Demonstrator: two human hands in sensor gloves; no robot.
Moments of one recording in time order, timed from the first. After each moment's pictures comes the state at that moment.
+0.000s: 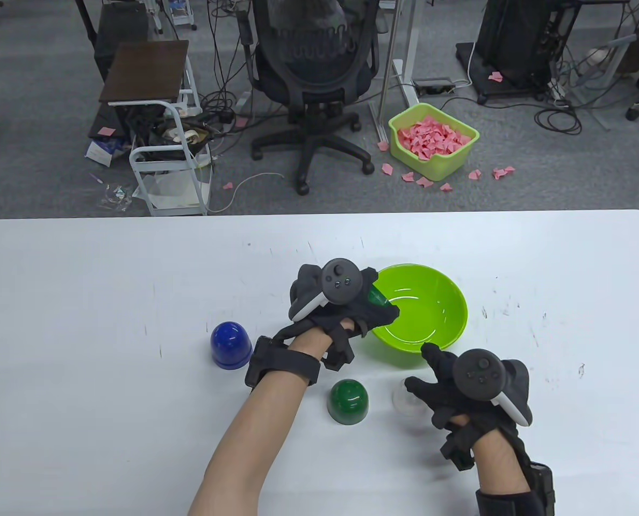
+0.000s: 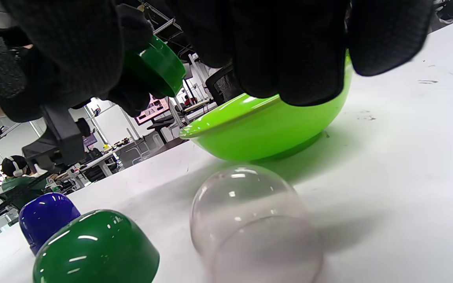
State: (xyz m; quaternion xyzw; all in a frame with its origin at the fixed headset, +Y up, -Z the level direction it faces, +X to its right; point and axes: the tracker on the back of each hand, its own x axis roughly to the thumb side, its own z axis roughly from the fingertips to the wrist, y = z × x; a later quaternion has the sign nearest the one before) left_hand -0.017 -0.665 -0.468 -0.01 -0.22 0.24 0.94; right_hand 0.205 -0.698 -0.323 0.09 -0.02 0.96 0.27
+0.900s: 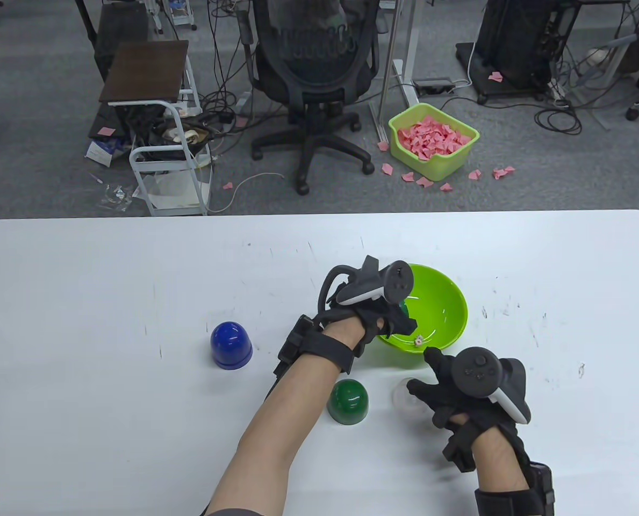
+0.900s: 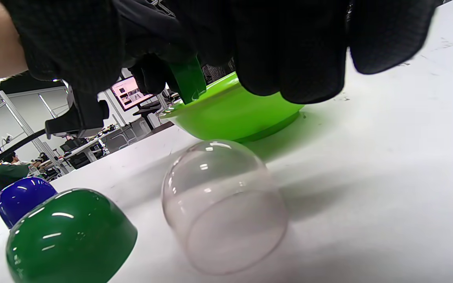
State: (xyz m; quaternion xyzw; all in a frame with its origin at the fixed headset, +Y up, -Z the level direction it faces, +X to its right) left_hand 0.043 -0.676 -0.483 -0.05 -0.27 0.05 0.96; right_hand 0.206 -0.707 -0.326 0.07 0.01 0.96 0.25
